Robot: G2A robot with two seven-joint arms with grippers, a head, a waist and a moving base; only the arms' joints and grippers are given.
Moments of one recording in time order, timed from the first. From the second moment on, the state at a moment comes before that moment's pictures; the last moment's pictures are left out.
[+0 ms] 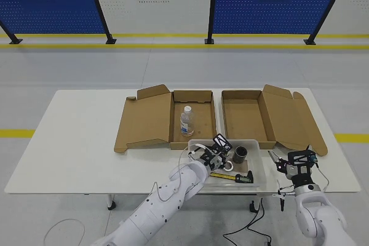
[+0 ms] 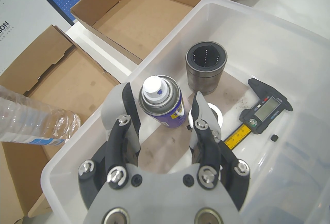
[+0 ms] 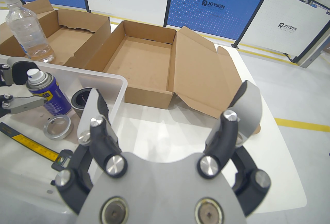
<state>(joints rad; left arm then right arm) 1.00 -1.56 -0.76 -1.15 1.49 -0.10 -0.28 -1.73 -1.15 1.60 -1.80 -1.33 0.00 0.00</state>
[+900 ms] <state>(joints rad) 0.95 -1.60 -0.74 -1.07 1.47 -0.12 -0.28 -1.73 -1.15 1.60 -1.80 -1.33 0.00 0.00</state>
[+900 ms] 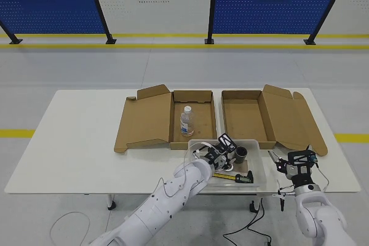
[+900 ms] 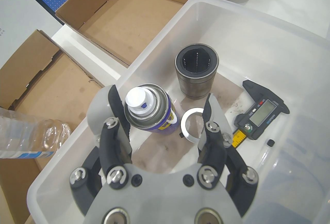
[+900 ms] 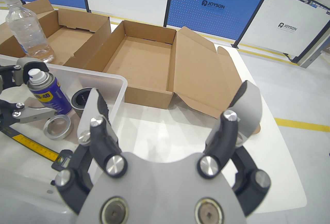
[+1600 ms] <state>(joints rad) 0.93 -1.62 -0.75 -1.04 1.48 -0.11 -0.27 -1.73 -1.15 1.60 -1.80 -1.33 0.00 0.00</state>
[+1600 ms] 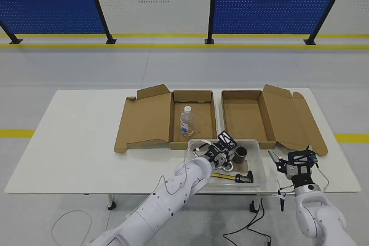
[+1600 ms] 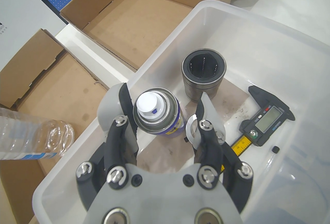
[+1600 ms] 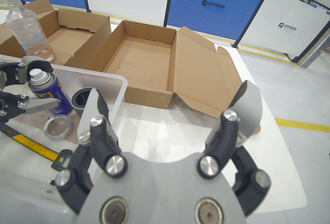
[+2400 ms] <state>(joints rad) 0.92 -1.63 -0.76 -0.98 1.50 -0.11 -0.27 -1.73 -1.15 1.60 -1.80 -1.33 0.00 0.00</state>
